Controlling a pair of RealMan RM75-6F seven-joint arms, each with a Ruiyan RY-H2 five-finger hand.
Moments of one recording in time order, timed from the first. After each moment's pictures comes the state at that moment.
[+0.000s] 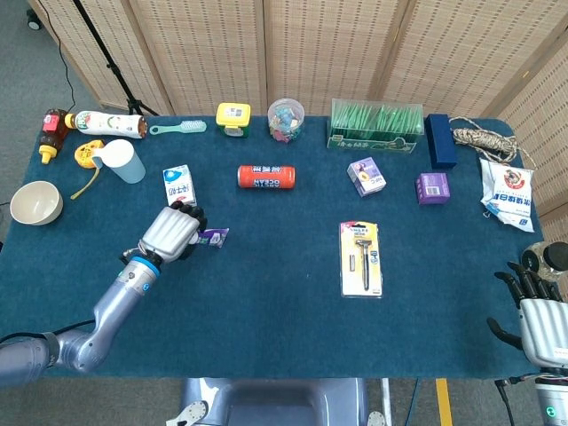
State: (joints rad) left arm -0.86 -1.35 -0.12 -1.64 0.95 0.93 0.58; right arm 0.03 -1.08 0.07 -1.71 -1.48 1.53 -0.15
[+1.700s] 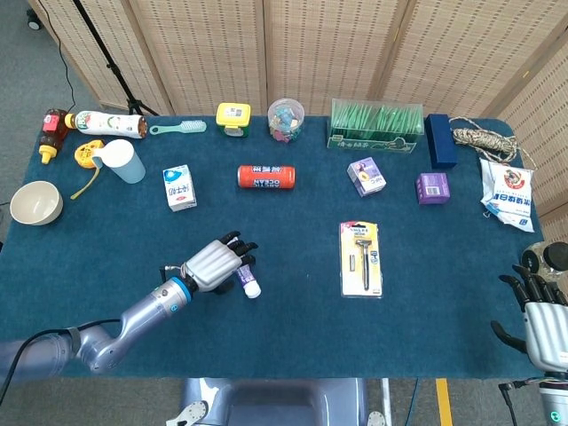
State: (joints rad) left arm -0.90 -1.46 -0.05 -1.54 1.28 0.77 0.26; right arm 0.02 -1.07 0.07 -1.72 -1.48 1.54 -0.14
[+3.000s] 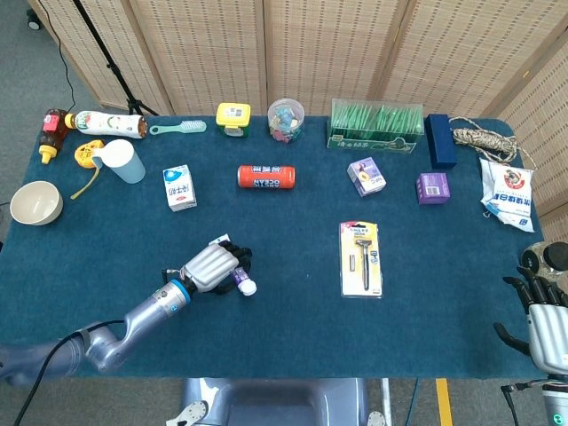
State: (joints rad) left arm -0.85 -1.58 -0.01 -1.30 1.45 0.83 0.00; right arm 0.00 -1.06 0.07 -1.73 -1.47 1.54 -0.15
